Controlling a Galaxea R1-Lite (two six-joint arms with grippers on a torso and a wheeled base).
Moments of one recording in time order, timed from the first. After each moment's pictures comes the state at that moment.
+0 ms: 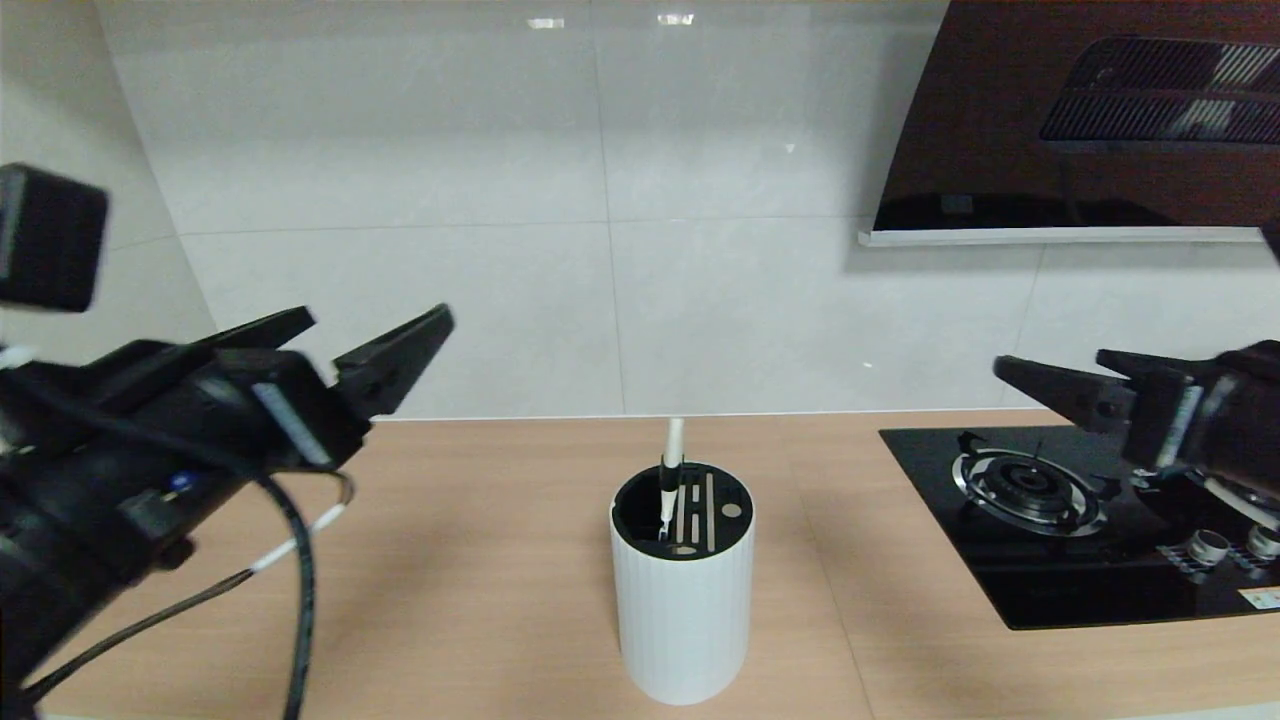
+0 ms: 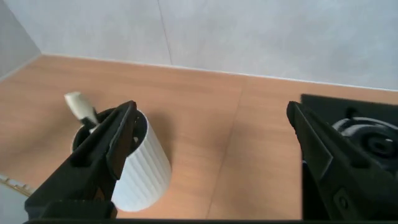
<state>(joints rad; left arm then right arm) -0.59 1.19 -0.57 -0.71 0.36 -0.09 0.44 1.19 -0.67 -0.42 -0.12 0.13</state>
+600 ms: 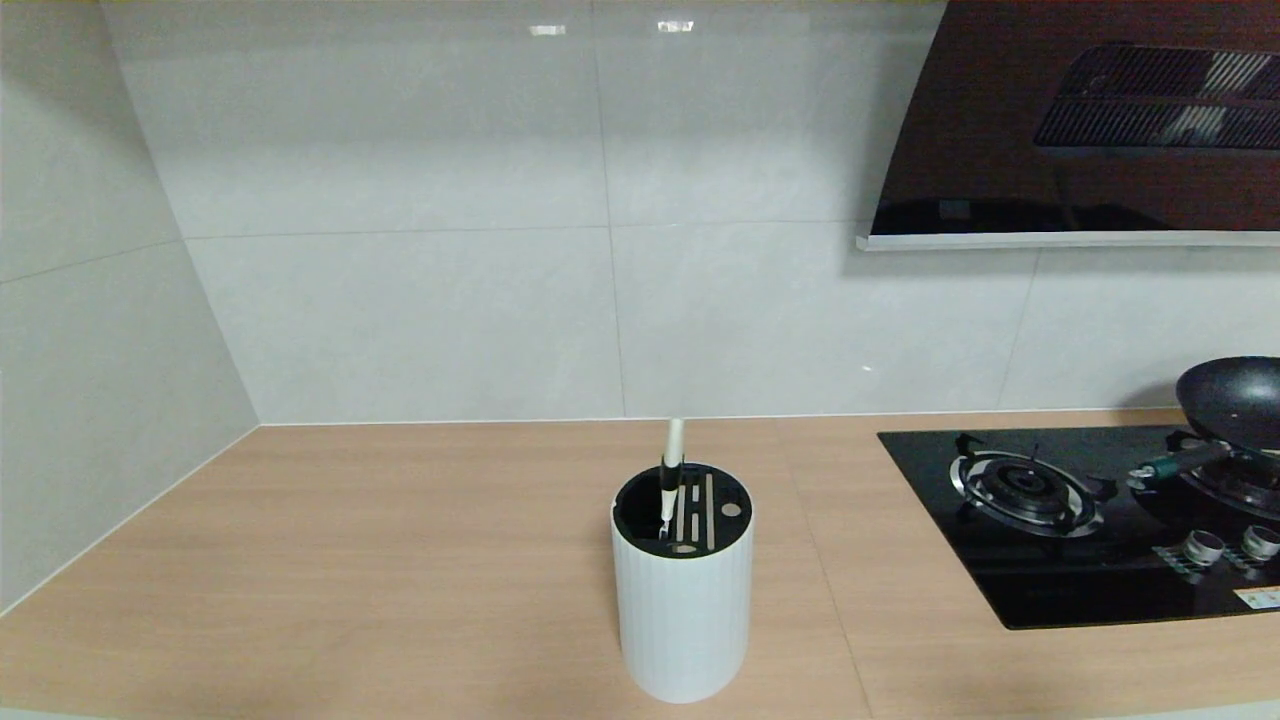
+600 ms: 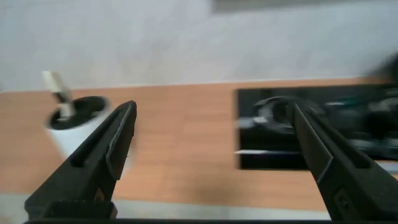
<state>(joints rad) -0.29 0.31 -0.39 0.00 0.27 -0.06 0.18 0.35 -0.42 0.04 -0.14 0.05</state>
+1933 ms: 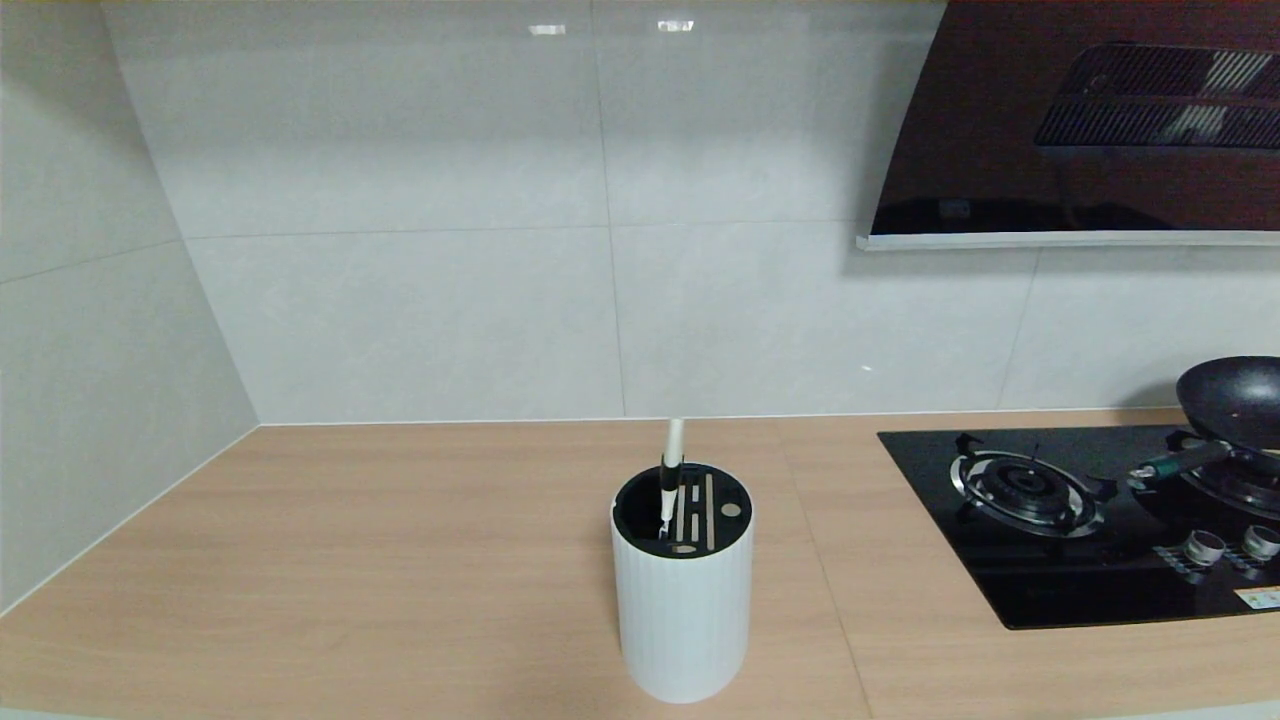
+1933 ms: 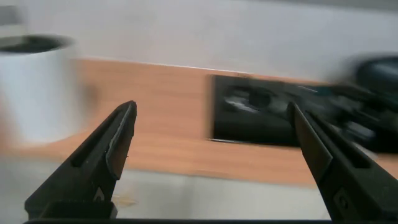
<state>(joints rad) 0.00 0.00 0.00 0.01 -0.04 0.06 0.00 0.00 0.00 -0.05 0.12 -0.09</state>
